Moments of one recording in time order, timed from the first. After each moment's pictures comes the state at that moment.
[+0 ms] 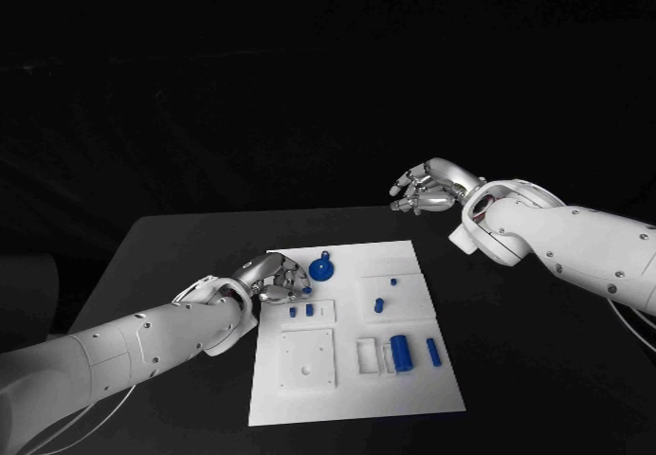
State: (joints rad) left arm 1.06 -0.57 -0.16 1.06 -1.06 -0.47 0.30; left_hand 1.13 -0.13 0.55 -0.25 0.07 1.03 0.07 0.29 0.49 1.12 -0.04 1.18 0.48 1.27 -0.15 1.51 0.61 0.10 1.07 -0.18 1.16 1.31; right arm 1.28 -0.76 0.02 1.27 -1.03 -0.30 0.07; right_hand 1.04 -0.15 0.54 -0.29 0.45 0.88 0.15 0.34 0.37 1.18 0.04 0.51 0.53 0.99 -0.01 1.02 0.66 0.25 1.03 0.10 0.51 1.31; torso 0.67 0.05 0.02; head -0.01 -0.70
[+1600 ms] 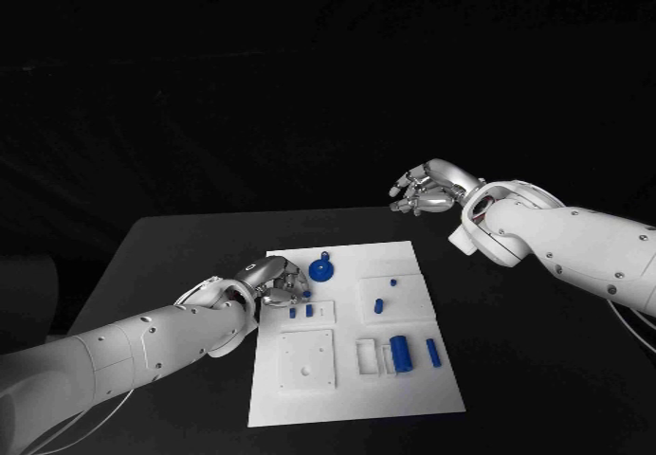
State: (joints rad) left arm 1.06 -0.56 -0.16 1.07 -1.15 -0.47 0.19; left_hand 1.13 -0.13 0.55 -0.25 0.07 1.04 0.07 0.29 0.48 1.12 -0.04 1.18 0.49 1.28 -0.15 1.51 0.62 0.10 1.07 -0.18 1.17 1.31; right arm 1.28 -0.76 0.02 1.27 -1.03 -0.30 0.07; right_hand 1.04 -0.14 0.54 -0.28 0.45 0.88 0.15 0.34 0.37 1.18 0.04 0.51 0.54 0.99 -0.01 1.02 0.66 0.25 1.03 0.10 0.51 1.31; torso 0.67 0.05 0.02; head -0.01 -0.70
